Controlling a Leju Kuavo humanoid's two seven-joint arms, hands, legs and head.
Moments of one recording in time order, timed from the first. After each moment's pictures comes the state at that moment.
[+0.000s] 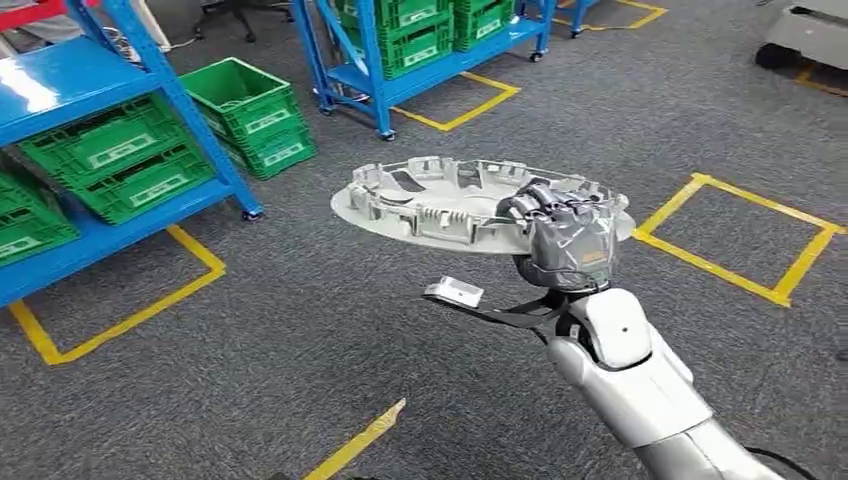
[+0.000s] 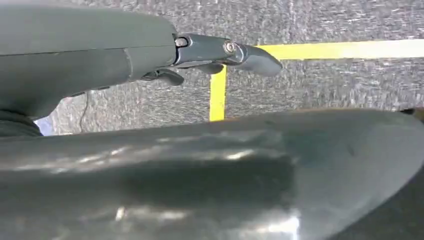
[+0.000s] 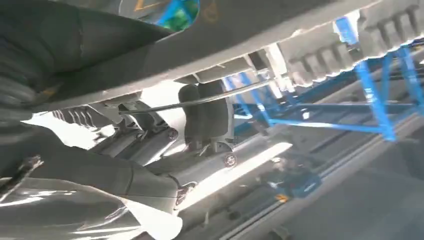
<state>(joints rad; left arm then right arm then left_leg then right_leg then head) -0.06 -0.09 0.72 -0.22 -1.29 0.07 -0.34 -0.45 0.00 0.58 -1.39 1.26 -0.61 -0.06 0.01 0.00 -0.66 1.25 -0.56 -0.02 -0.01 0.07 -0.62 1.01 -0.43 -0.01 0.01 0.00</state>
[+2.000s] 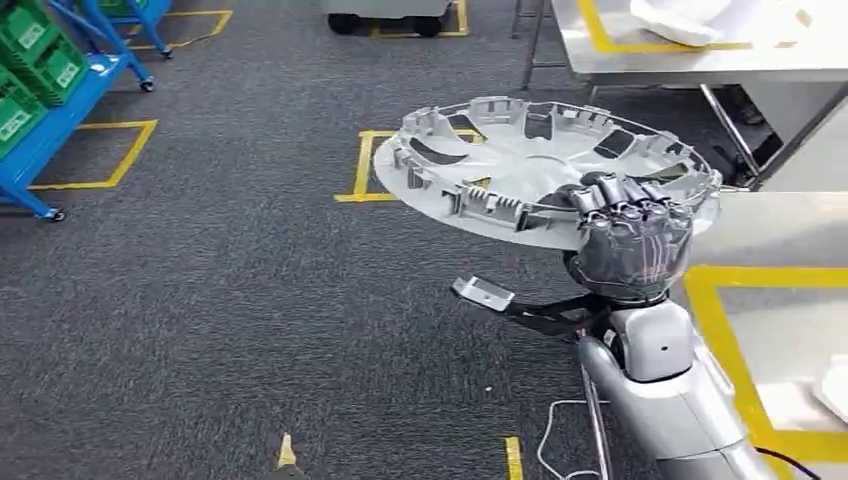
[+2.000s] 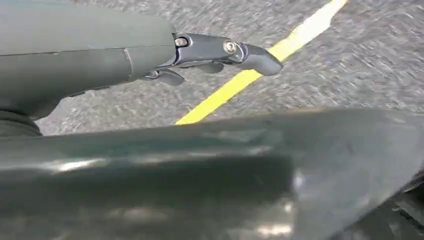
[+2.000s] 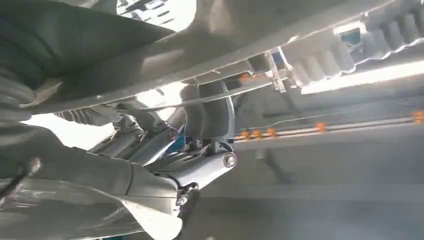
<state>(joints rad) -0.09 -0.09 0.65 -0.22 -1.29 0.05 -0.32 -0.37 -0.01 0.46 -1.61 1.55 -0.68 0.02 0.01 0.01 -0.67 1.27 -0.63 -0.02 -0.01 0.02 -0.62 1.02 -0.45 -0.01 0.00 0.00</state>
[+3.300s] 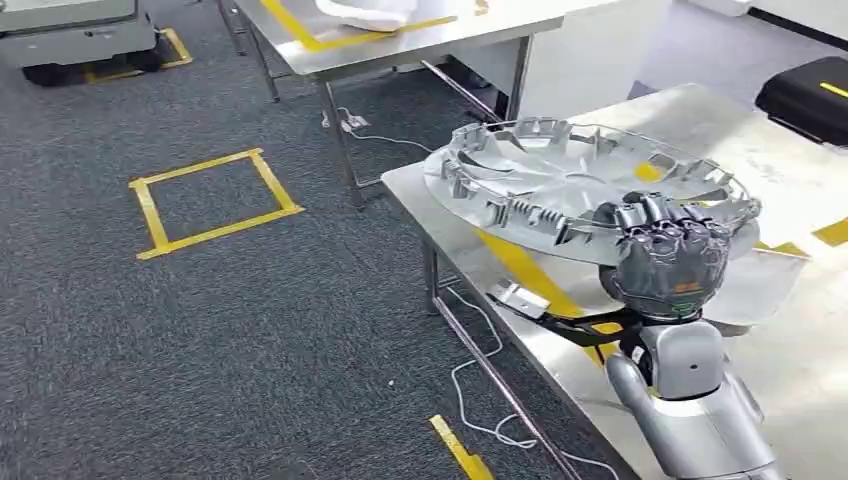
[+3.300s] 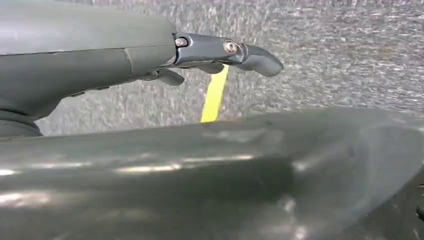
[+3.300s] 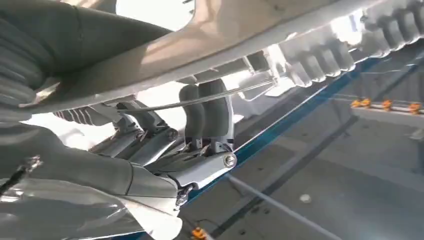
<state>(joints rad) -0.12 -0.09 0.56 -0.23 -1.30 0.03 -0.27 -0.28 -0.06 0.39 -1.66 1.55 -0.68 0.06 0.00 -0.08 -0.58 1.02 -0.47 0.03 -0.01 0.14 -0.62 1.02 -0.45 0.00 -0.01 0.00</state>
